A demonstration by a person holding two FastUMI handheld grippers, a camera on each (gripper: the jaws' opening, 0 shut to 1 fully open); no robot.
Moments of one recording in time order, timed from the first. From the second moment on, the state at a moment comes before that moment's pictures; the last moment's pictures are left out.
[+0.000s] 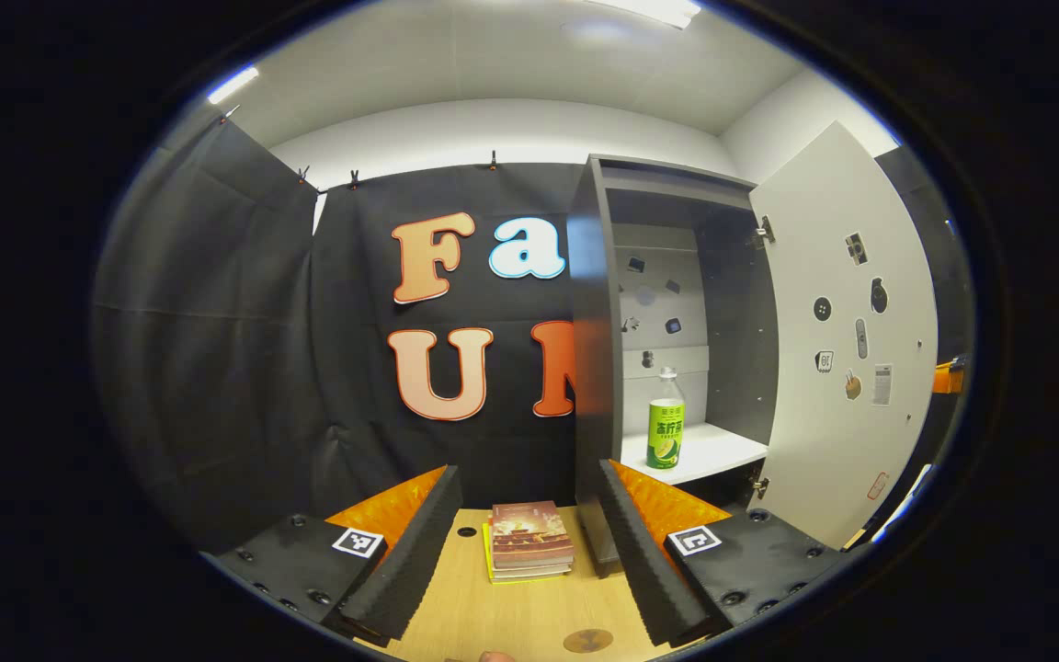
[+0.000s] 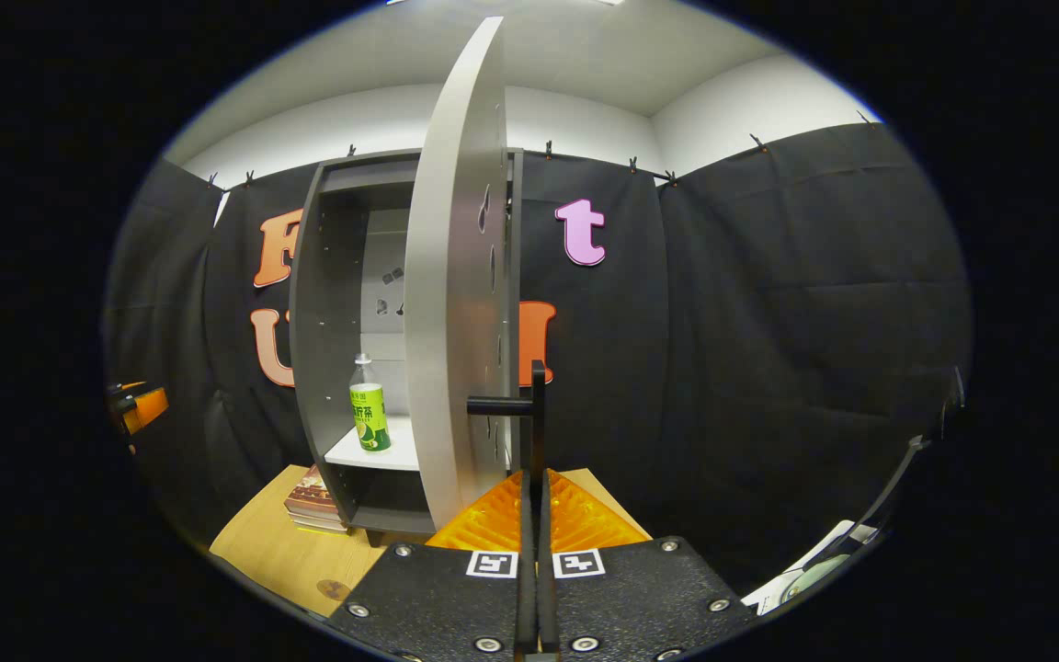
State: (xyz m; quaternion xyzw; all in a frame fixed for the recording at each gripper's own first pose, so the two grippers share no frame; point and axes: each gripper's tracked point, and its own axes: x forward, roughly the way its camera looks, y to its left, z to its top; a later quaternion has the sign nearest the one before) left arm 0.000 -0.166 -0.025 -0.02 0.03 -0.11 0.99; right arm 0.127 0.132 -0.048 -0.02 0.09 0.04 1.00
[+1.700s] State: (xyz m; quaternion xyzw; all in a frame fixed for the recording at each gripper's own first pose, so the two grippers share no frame) left arm 0.190 -0.456 -0.064 -0.05 0.05 -0.19 0.98; right arm 0.124 0.044 -0.046 0.00 0.07 -0.07 0.99
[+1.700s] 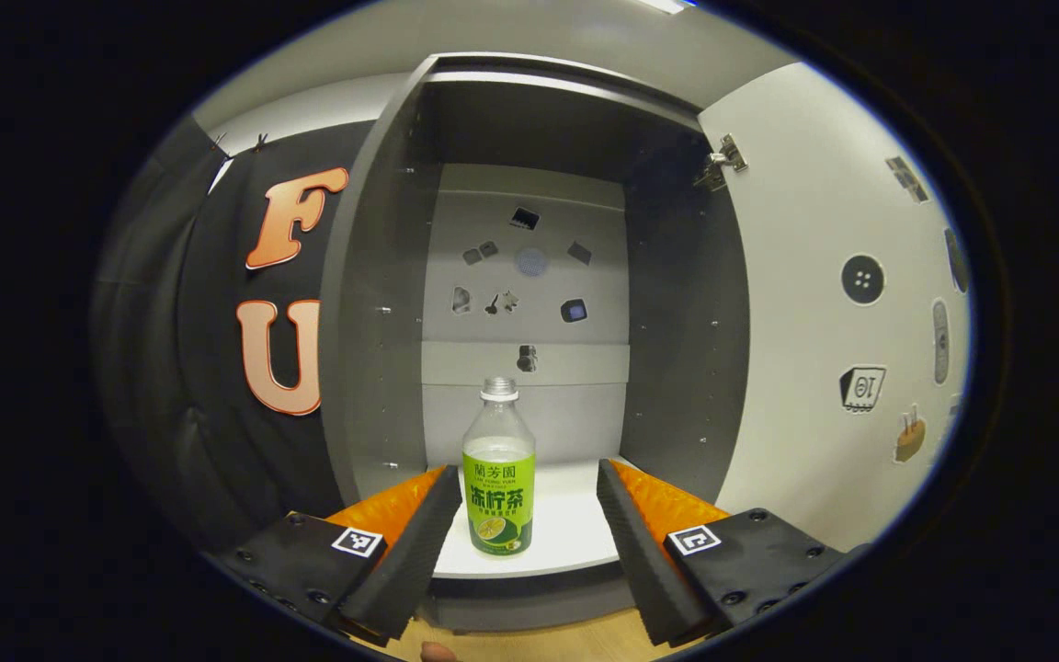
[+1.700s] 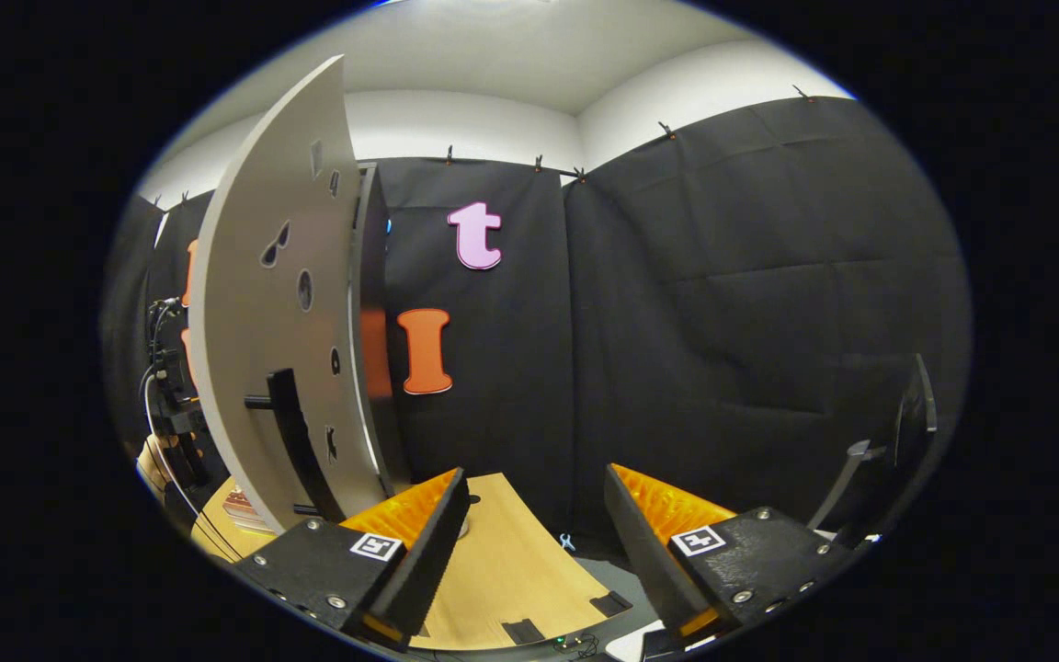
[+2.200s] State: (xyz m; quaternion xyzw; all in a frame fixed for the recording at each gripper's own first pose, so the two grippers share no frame) left arm 0.271 -0.468 -0.082 -0.05 0.07 -0.17 0.98; right arm 0.122 0.021 -0.062 0.01 0.11 -0.13 0.99
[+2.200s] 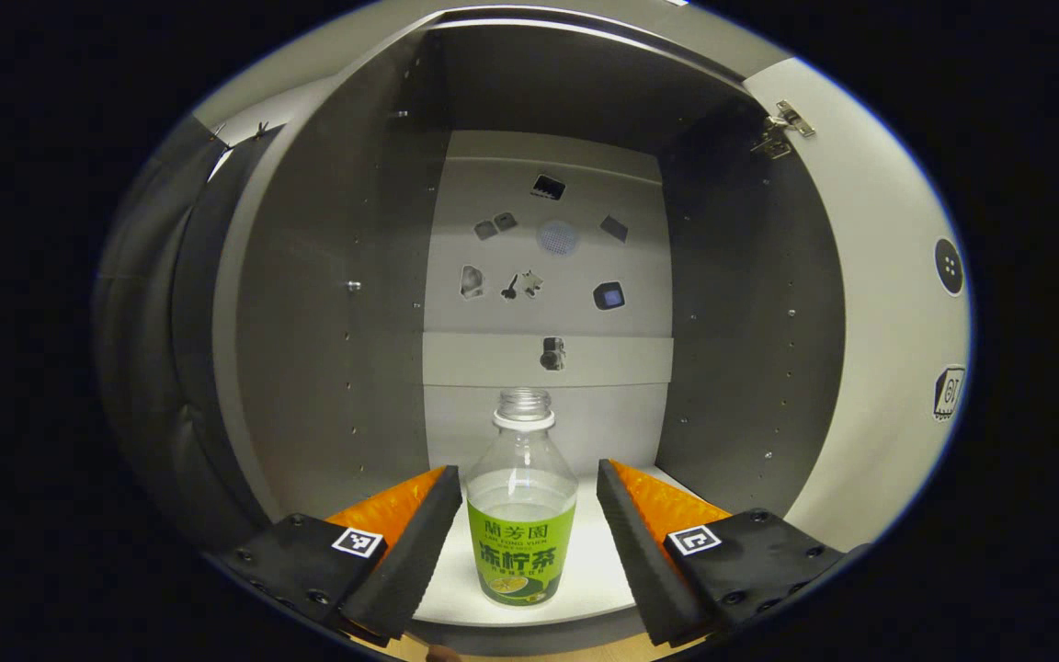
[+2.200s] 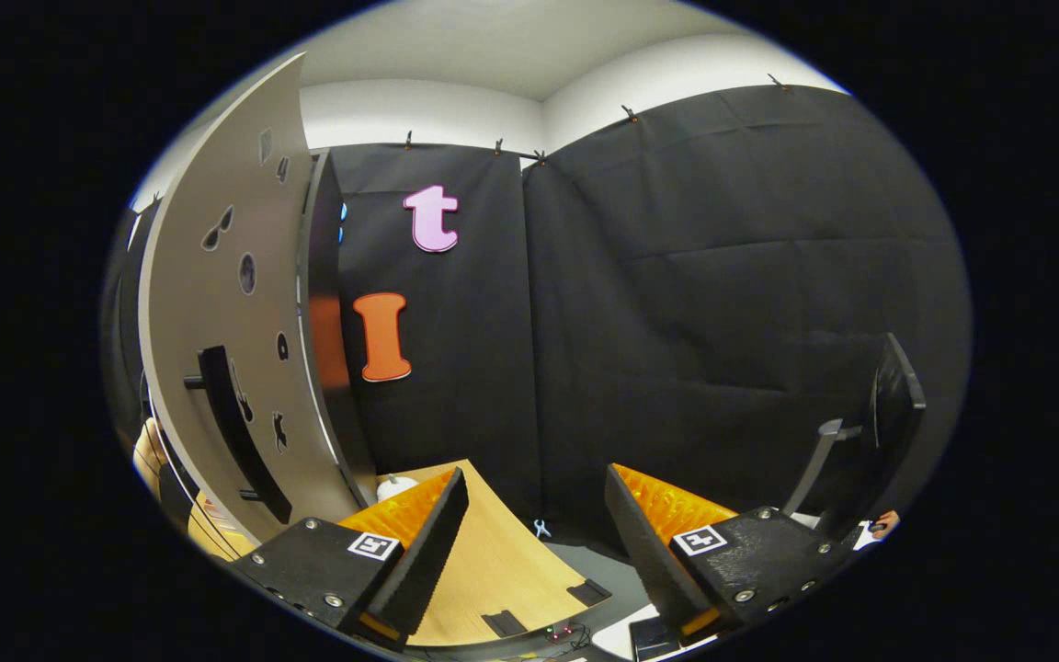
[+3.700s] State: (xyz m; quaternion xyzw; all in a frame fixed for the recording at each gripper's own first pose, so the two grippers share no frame) left arm 0.125 -0.352 -0.092 -0.02 0.08 -0.17 0.98; right arm 0.127 0.054 -0.067 0.03 0.13 -0.07 0.99
